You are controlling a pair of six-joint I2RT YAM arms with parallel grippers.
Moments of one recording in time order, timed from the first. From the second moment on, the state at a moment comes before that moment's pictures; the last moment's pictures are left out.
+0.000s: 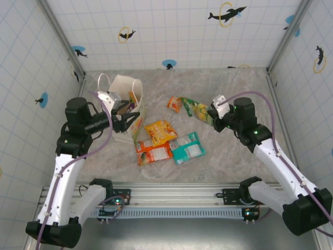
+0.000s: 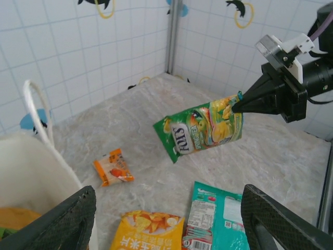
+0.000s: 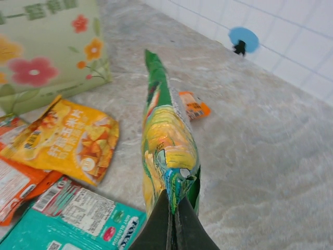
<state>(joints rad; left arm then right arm) -0.16 0.84 1.01 -0.50 0.82 0.18 0.42 1.00 0.84 -0.35 -0.30 -0.30</state>
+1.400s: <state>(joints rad) -0.64 1.20 1.13 -0.74 0.46 0.50 0.89 1.19 1.06 -0.36 -0.18 -0.49</state>
